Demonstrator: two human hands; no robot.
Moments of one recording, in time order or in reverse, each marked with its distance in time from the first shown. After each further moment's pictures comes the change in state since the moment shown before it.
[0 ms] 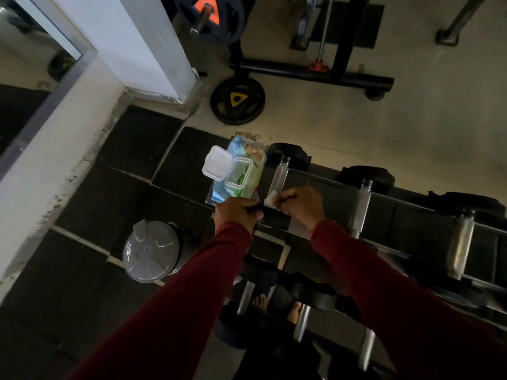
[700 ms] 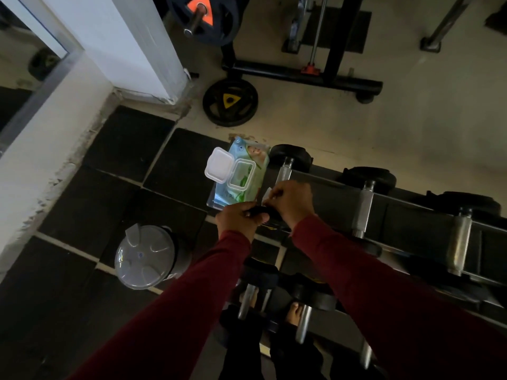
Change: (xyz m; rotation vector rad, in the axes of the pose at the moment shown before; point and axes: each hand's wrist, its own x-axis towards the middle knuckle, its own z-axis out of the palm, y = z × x) left_hand 0.002 -0.016 -0.003 -0.205 -0.045 -0.018; right_hand 0.006 -0.023 0.034 -0.311 0.223 -0.184
